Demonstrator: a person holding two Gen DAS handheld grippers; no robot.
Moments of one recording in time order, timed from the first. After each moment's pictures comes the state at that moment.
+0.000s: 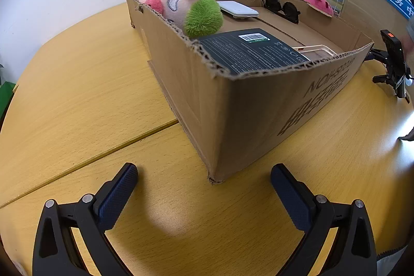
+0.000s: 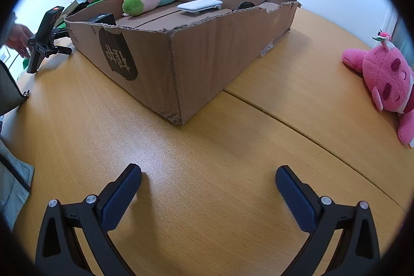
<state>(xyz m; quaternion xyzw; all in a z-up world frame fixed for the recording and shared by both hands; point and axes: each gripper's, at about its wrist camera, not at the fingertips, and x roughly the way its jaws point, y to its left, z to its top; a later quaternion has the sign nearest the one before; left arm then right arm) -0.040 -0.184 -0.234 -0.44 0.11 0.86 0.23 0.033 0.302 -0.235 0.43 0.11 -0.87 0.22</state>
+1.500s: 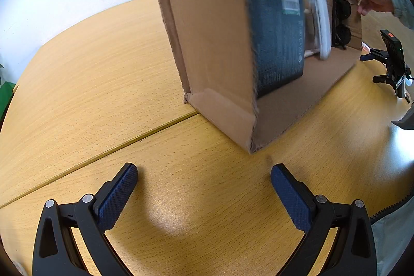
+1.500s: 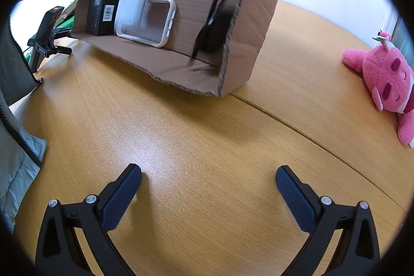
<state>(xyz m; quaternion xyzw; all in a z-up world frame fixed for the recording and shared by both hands) -0.038 -0.184 -0.237 -0.44 0.10 0.86 0.22 0.028 0.303 -0.234 0.44 0.11 -0.87 0.21</state>
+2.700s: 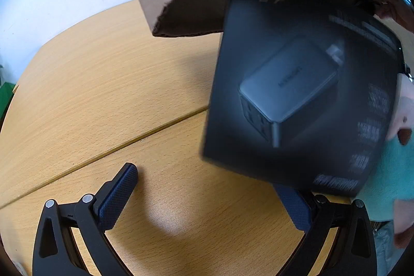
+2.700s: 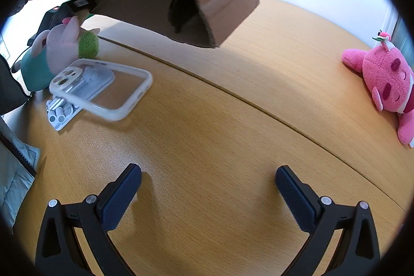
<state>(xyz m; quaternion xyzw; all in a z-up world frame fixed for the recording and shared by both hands) -0.040 -0.190 -0.229 -0.44 0.10 0.86 0.22 0.026 0.300 -0.234 0.44 0.10 -0.87 0.19</state>
